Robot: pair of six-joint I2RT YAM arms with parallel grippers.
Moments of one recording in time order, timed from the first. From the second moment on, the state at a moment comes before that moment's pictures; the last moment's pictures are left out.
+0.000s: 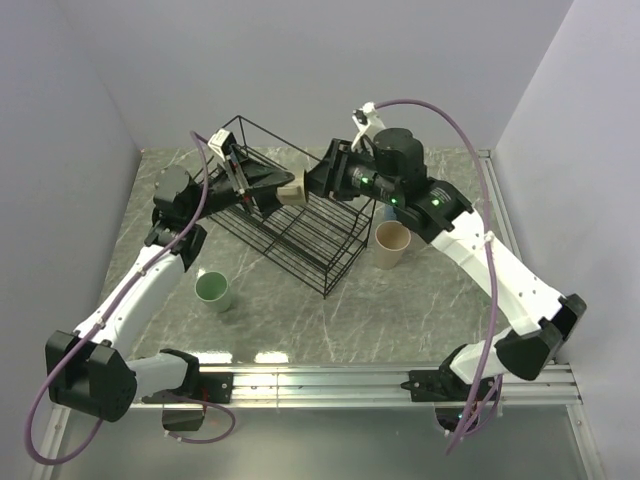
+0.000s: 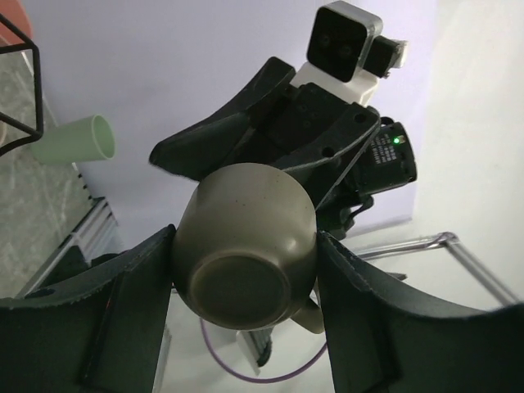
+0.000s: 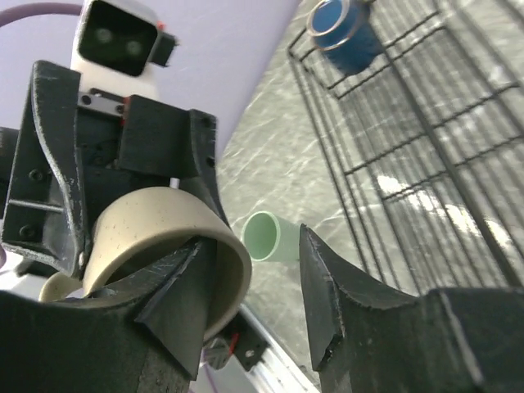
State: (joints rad) left arm -0.29 1.19 0.99 0.47 0.86 -1.64; right arm 0.70 1.44 1.63 -0.46 -0.19 0.66
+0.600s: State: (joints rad) left arm -0.14 1.28 1.24 -0.21 0.82 -1.11; right arm 0.59 1.19 1.45 -0.61 0.12 0.61
